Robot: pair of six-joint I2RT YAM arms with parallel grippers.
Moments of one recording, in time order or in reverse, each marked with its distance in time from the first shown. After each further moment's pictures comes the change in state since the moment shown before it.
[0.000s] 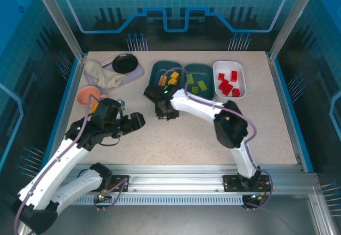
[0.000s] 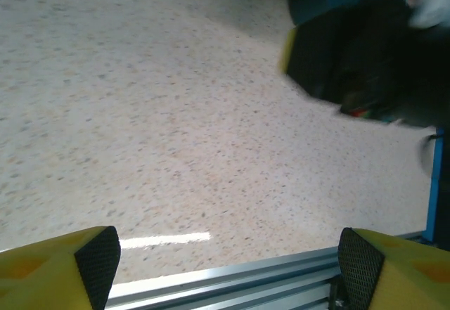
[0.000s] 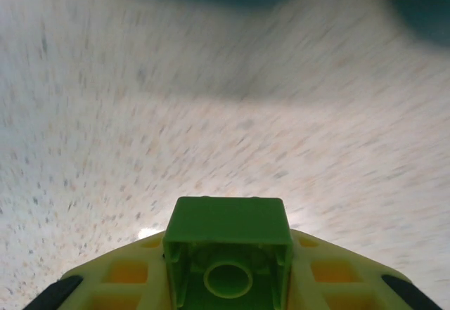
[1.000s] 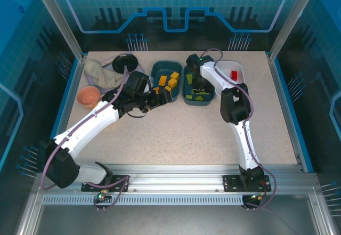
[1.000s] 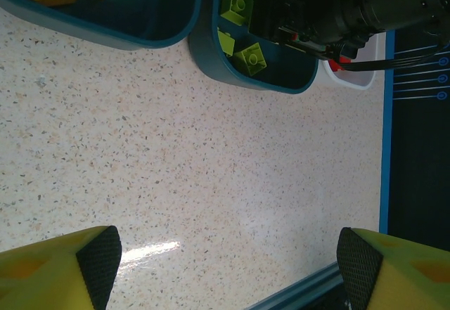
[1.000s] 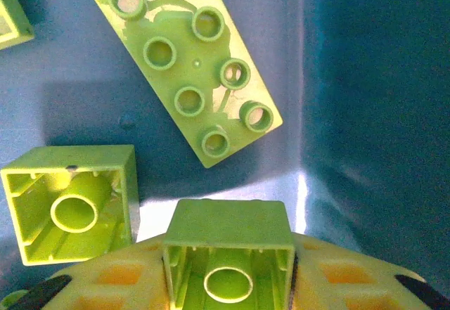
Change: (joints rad) left arm -0.041 0.454 0.246 0.275 0.077 0.008; right arm -0.433 0.397 0.381 -0.210 0.018 -0.243
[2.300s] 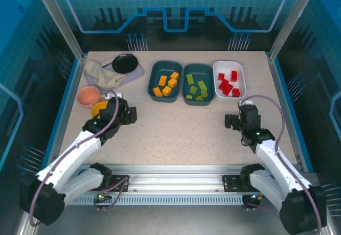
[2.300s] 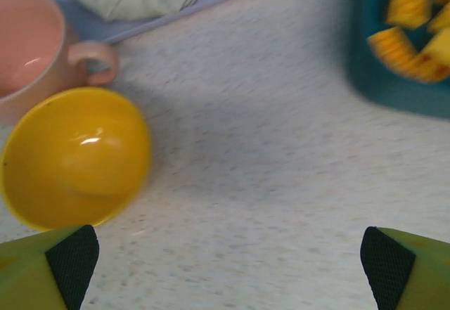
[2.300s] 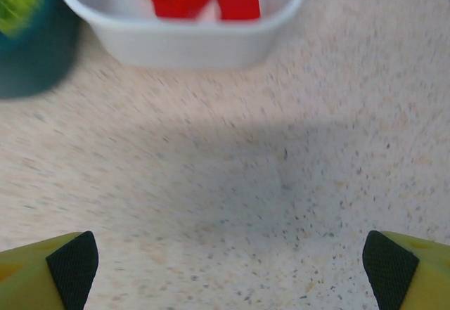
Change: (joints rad) left arm 0.168 -0.389 -0.504 0.073 -0.648 0.472; right arm -0.224 -1.548 -1.730 0.912 0.048 -0.405
